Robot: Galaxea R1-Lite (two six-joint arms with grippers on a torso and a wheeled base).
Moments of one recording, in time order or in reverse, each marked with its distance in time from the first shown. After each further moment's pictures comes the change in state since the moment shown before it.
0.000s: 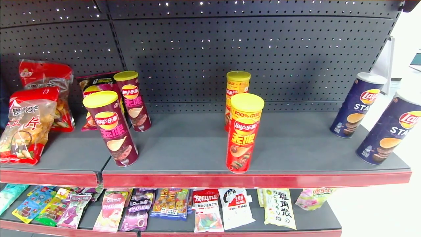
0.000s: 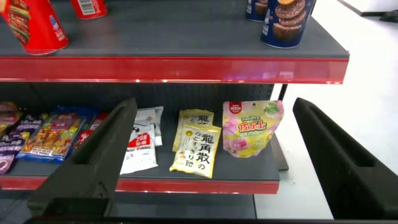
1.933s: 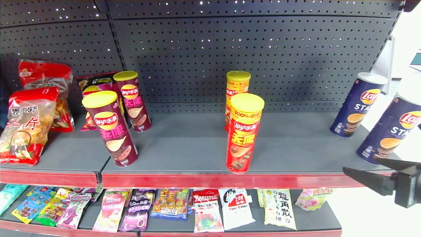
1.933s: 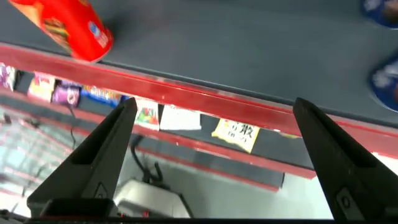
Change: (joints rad) left arm 0.000 -0.001 0.006 0.028 -0.078 0.003; right arm 0.161 1.074 -0.535 -0.074 0.116 0.007
